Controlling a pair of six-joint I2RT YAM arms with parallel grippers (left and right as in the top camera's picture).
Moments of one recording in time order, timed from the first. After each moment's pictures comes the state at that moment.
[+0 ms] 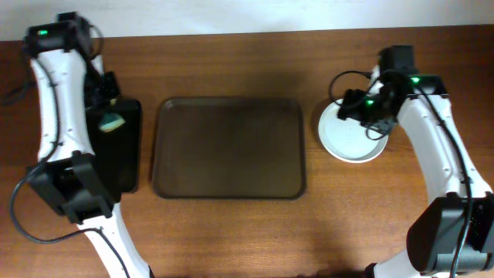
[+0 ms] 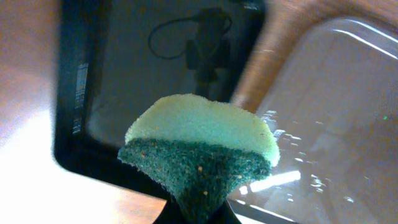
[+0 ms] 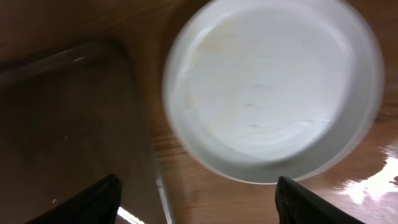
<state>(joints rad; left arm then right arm) 0.20 2.22 2.34 -1.66 -0.06 -0.18 -0.01 1.73 1.48 -1.01 -0.16 0.32</state>
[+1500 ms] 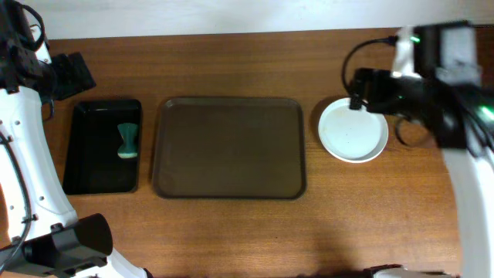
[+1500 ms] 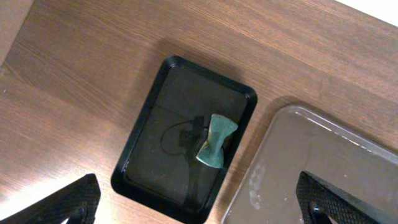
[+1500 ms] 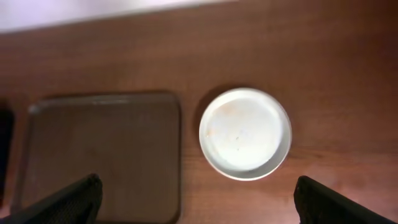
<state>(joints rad) 0.27 1.84 2.23 -1.46 -0.08 -0.15 0.11 1.43 1.92 -1.34 0.01 0.21</state>
